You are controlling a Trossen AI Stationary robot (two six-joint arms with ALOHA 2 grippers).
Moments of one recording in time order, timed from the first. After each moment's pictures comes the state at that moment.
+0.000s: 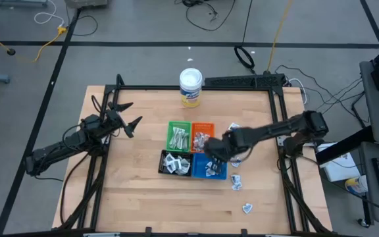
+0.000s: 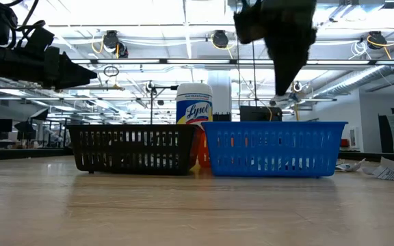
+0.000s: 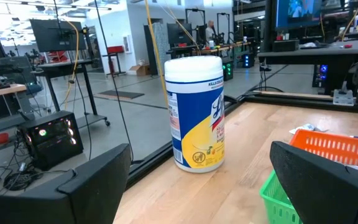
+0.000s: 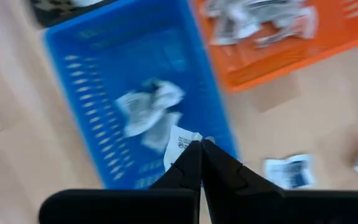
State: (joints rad) left arm 0.44 0.03 0.02 0.06 -0.17 0.10; right arm 0.17 1.69 1.37 -1.05 0.07 0.61
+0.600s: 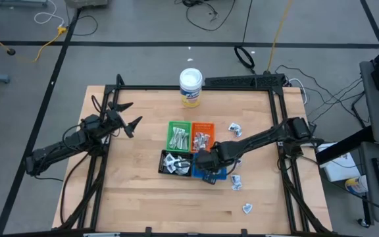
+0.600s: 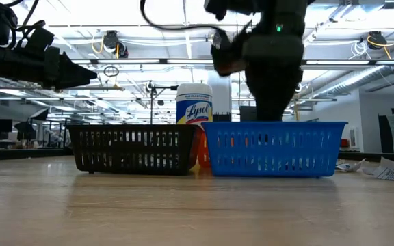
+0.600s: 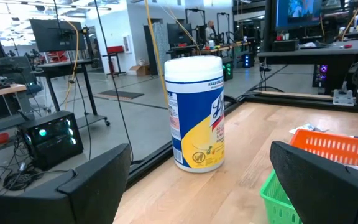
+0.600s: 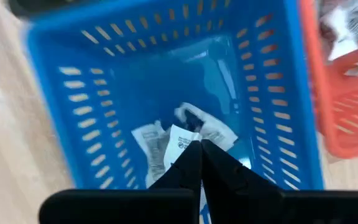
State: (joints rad) left arm 0.44 0.03 0.02 0.06 -0.17 0.10; right arm 0.24 1.89 1.37 -0.85 0.08 0.58
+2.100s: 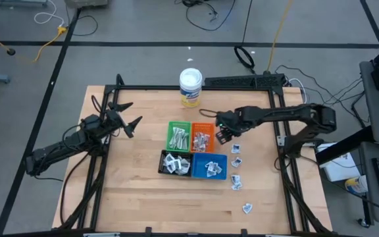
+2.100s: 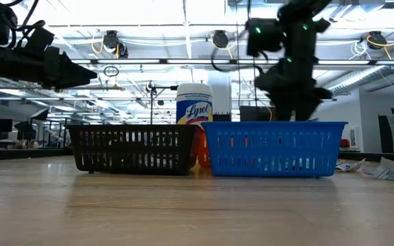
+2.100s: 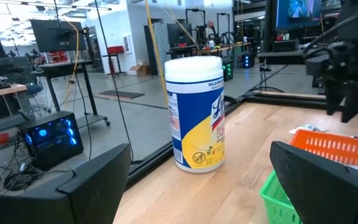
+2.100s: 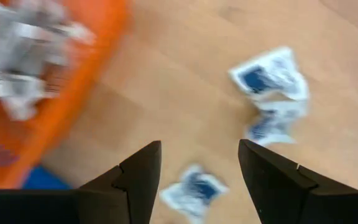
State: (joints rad) left arm 0.44 0.03 0.02 0.06 -0.17 0.10; right arm -0.19 1.56 1.06 -0.90 0.08 0.84
